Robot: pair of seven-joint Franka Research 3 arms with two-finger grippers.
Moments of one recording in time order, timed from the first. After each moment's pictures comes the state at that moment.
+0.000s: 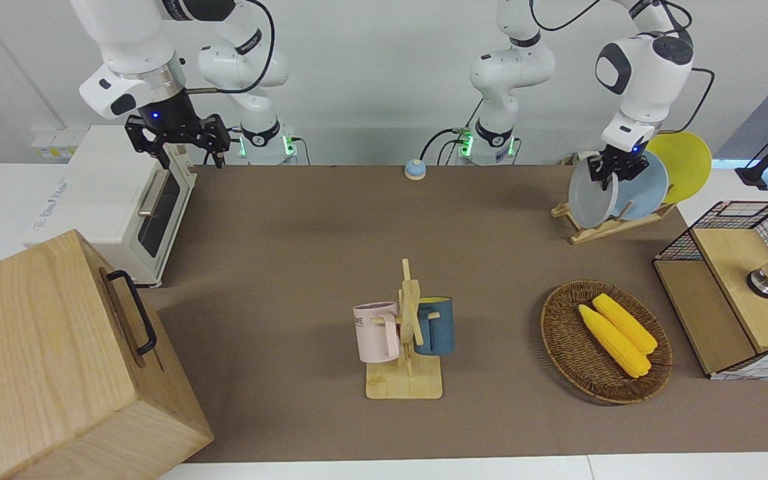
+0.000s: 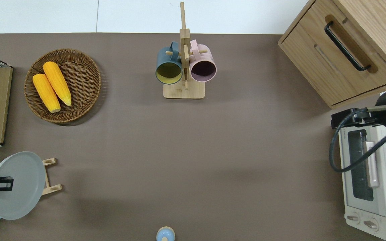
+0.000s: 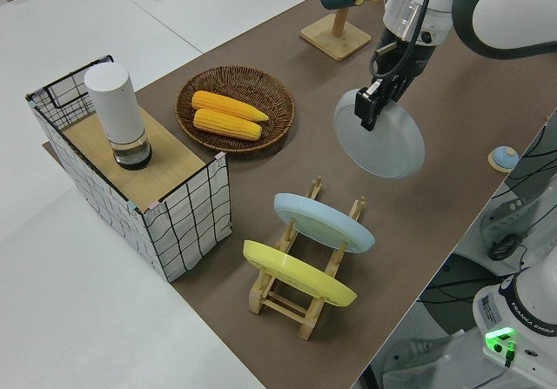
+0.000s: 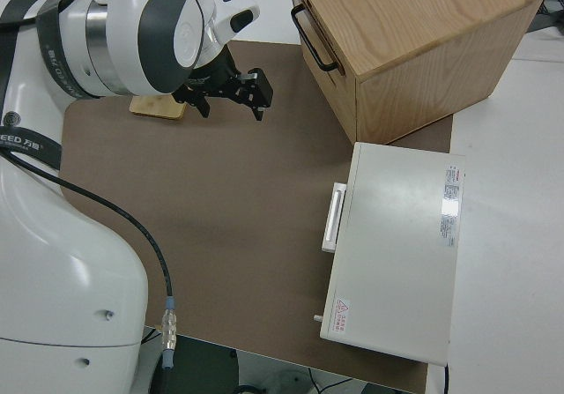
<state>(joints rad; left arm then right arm) 0.17 -0.43 -0.04 -2.24 0.13 1.83 0.19 -0.09 0.03 0.16 -1.48 -0.03 1.46 0.05</state>
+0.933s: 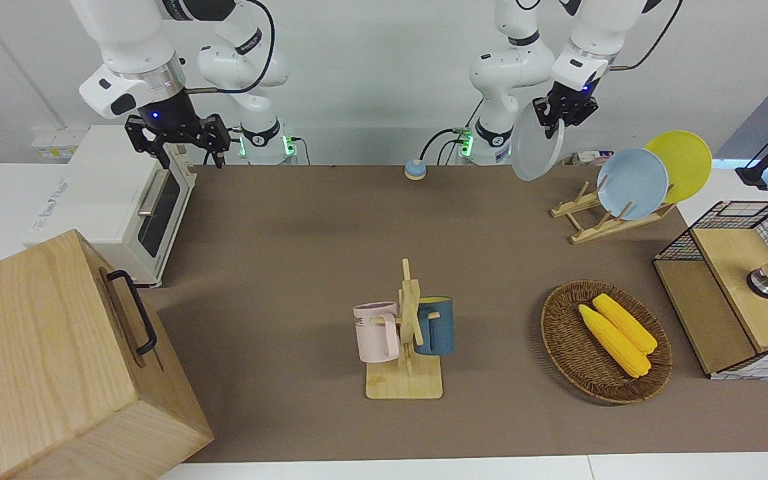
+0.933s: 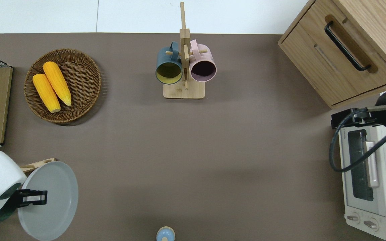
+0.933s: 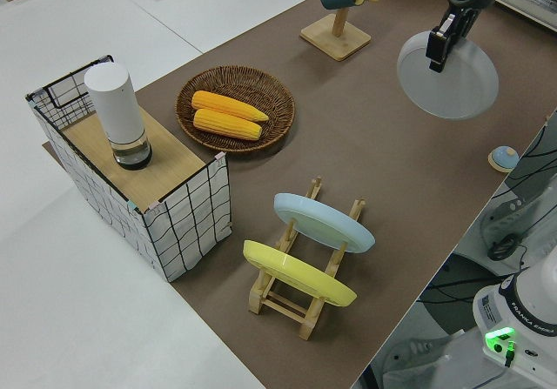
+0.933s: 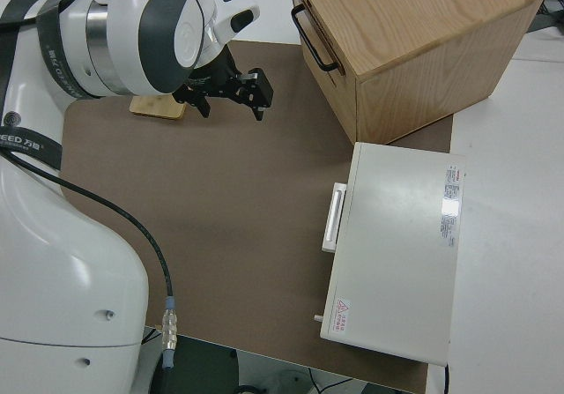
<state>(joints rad) 0.16 -0.46 -0.22 -2.09 -0.10 1.57 -0.01 -0.09 0.03 0.16 -1.48 -0.03 1.46 0.05</state>
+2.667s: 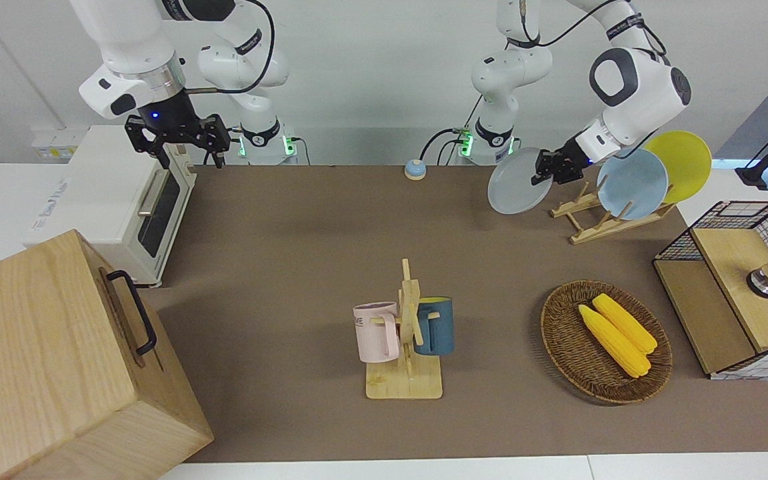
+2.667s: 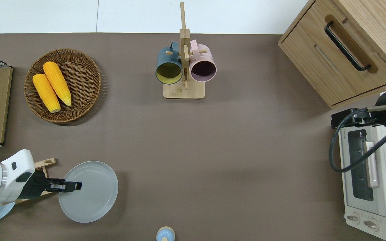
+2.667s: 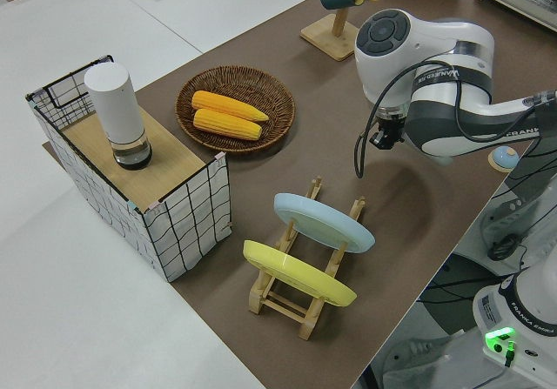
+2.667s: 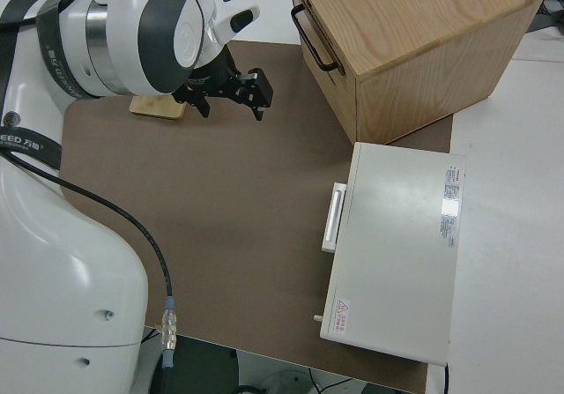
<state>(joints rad) 0.37 -0.27 -0.19 -2.45 -0.55 1.87 0.60 -0.09 0.03 0.16 -1.48 -0.03 1.46 0.05</state>
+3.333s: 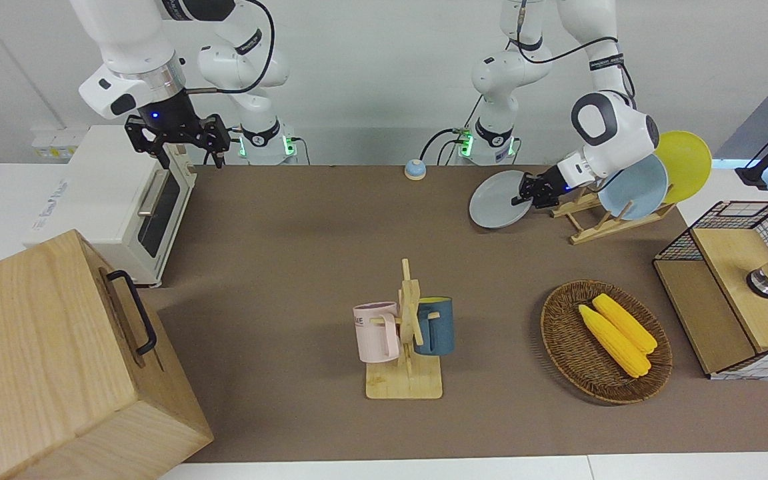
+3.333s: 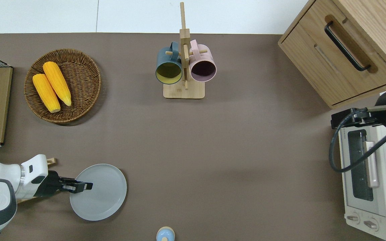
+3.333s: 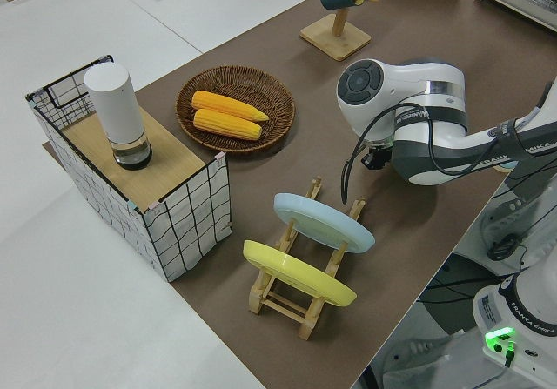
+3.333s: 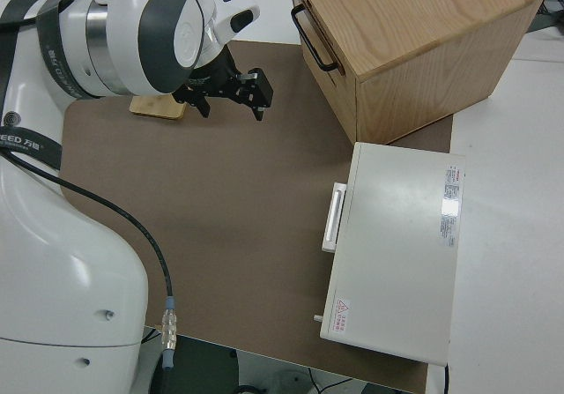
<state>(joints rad) 0.38 -0.15 -0.19 -2.49 -0.61 1.96 0.78 -0.09 0.03 0.16 -1.48 -0.03 1.46 0.05</state>
